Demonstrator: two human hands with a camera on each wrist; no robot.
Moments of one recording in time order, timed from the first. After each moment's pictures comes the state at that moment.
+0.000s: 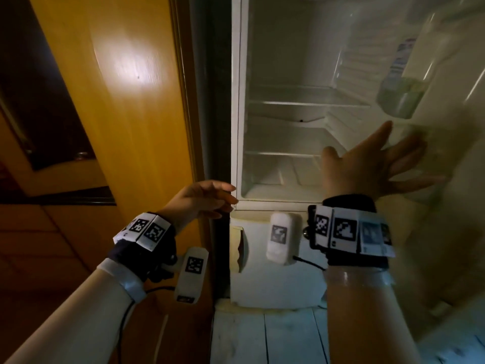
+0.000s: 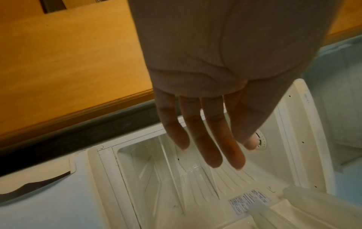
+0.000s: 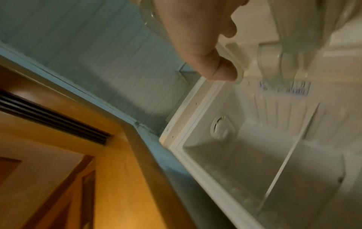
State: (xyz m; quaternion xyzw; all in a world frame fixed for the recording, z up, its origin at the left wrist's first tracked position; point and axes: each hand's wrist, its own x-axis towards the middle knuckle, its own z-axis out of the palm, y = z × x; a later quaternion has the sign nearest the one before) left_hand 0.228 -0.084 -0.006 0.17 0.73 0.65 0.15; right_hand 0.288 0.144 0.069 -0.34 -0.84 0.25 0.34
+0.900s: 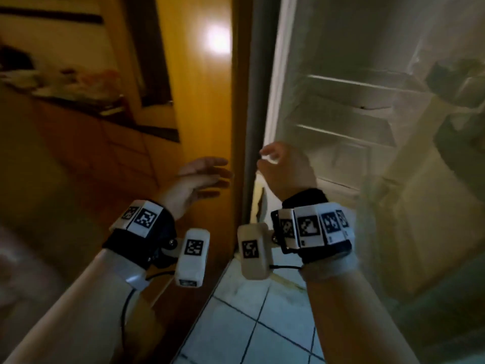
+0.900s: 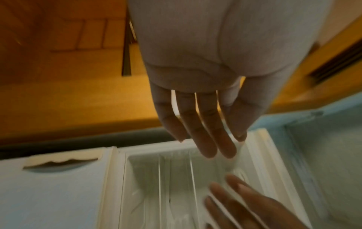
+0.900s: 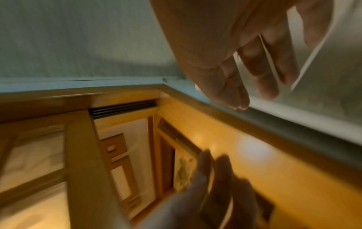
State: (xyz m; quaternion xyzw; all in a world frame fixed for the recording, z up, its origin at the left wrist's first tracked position) left_hand 0.455 0.023 -0.013 0.01 0.70 0.72 -0.06; right_hand 0.412 0.196 0.037 0.15 -0.92 0.36 0.05
